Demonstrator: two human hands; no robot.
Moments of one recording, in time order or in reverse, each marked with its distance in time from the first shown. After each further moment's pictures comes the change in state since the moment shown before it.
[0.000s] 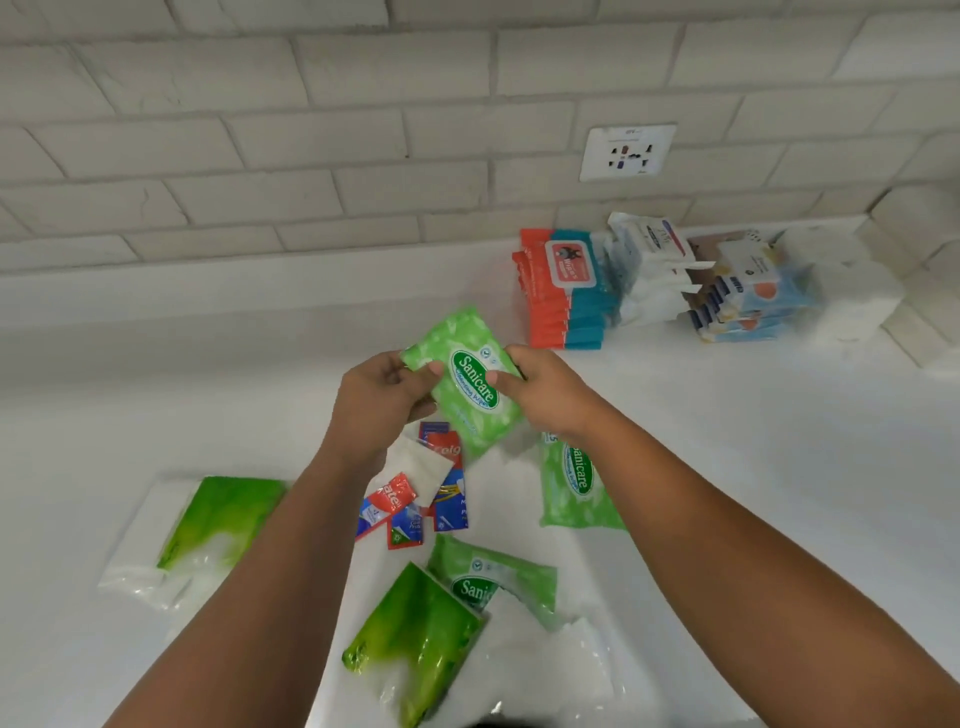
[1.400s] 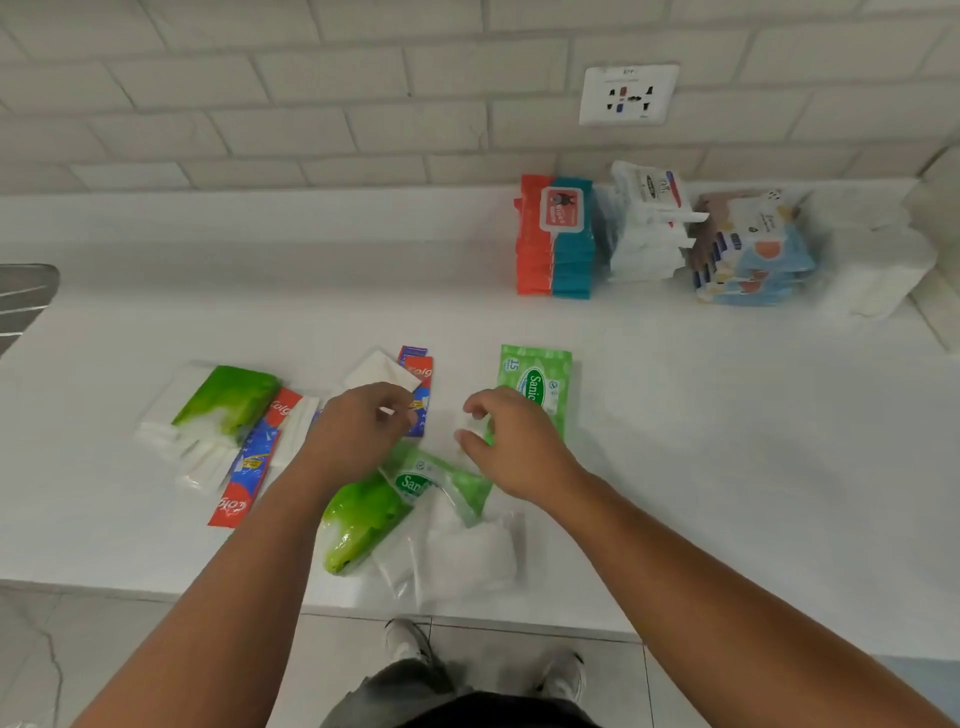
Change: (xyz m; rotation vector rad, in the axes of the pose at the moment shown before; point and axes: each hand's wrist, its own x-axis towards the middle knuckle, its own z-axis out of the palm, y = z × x) left_hand -0.115 -0.061 0.028 0.892 0.090 0.016; right_hand -0.129 0.063 0.009 -0.319 -0.046 -0.223
